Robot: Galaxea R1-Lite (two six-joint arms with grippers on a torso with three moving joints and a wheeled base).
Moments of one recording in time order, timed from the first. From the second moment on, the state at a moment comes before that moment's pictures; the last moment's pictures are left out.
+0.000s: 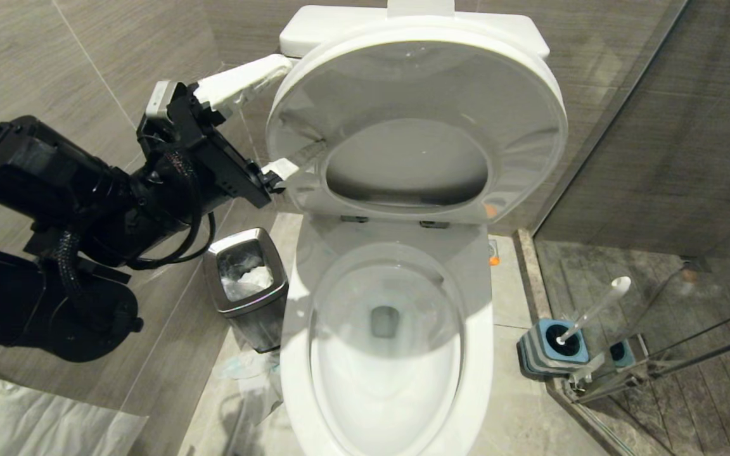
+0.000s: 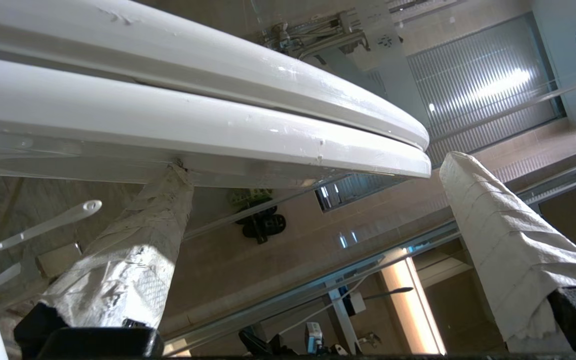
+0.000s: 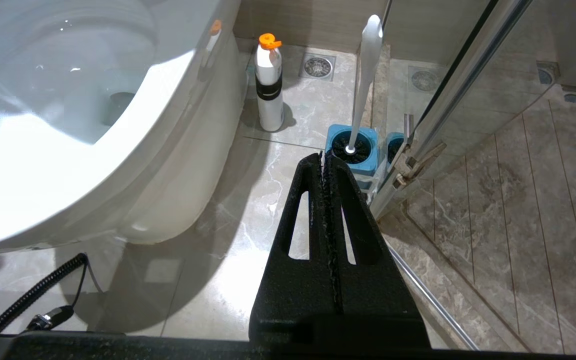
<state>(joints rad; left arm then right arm) -0.35 1.77 -0.93 -1.52 -0.76 -1.41 0.00 0.00 0.00 0.01 -0.01 0.02</state>
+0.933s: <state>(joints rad) -0.35 1.85 -1.04 -1.52 -0.72 -1.23 0.00 0.00 0.00 0.01 -0.01 0.02</state>
